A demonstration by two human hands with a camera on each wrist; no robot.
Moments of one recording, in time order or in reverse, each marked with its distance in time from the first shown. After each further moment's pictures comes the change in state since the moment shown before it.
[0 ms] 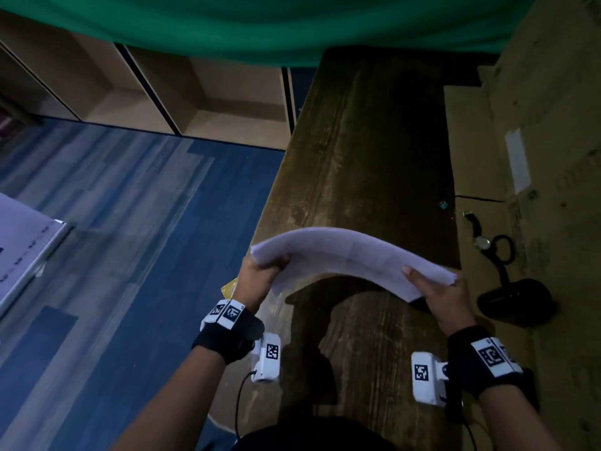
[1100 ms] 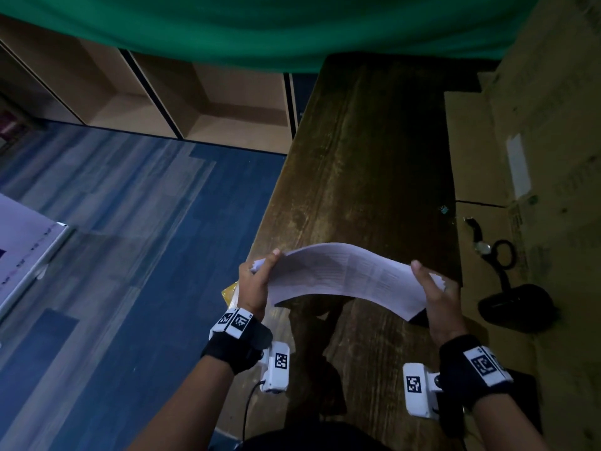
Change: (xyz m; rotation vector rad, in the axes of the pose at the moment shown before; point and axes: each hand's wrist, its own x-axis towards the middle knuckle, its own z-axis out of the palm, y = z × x) left_hand -0.009 0.003 0.010 -0.316 0.105 0.038; right_hand -0.017 -0.002 0.006 0.219 -0.139 -0.089
